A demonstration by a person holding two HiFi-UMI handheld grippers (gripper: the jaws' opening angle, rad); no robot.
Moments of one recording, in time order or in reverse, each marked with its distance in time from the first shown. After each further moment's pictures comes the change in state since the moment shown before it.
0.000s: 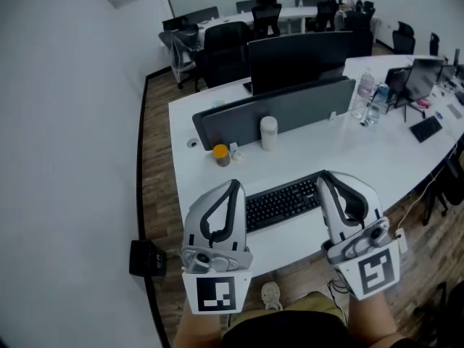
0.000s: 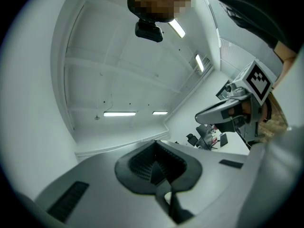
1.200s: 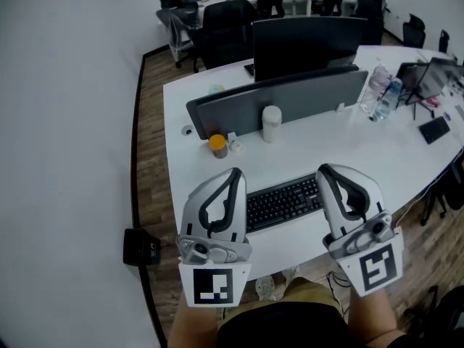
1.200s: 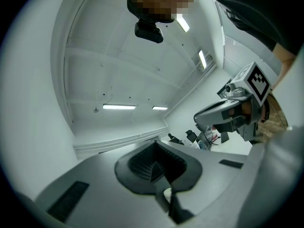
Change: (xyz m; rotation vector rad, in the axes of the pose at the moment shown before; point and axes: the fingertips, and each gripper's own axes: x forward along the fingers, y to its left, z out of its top) left arm 0.057 0.008 -0.063 -0.051 0.052 -0.012; right arm 0.056 -0.020 -0.062 0.002 0.068 0.075
